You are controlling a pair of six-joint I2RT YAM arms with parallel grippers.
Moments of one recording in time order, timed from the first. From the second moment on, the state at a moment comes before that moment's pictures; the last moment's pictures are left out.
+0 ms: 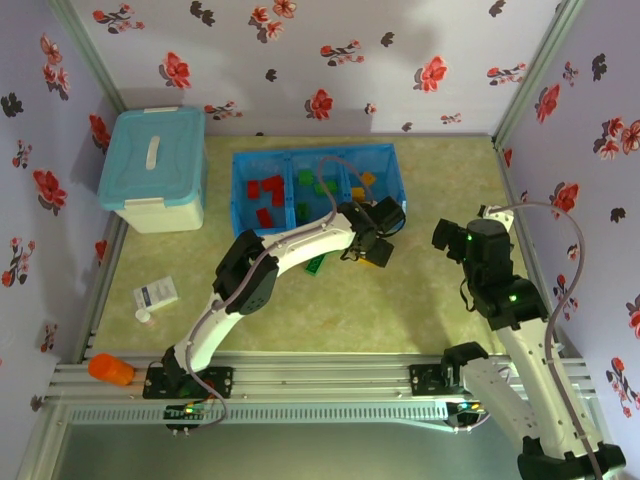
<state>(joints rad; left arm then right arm) -1.03 2.31 2.02 -0.93 -0.18 -0.48 0.26 0.68 0.85 -0.74 0.37 0.45</state>
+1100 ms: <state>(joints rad) -1.03 2.44 2.13 -0.96 -0.15 -0.49 0.26 0.67 0.82 -0.74 0.37 0.46</state>
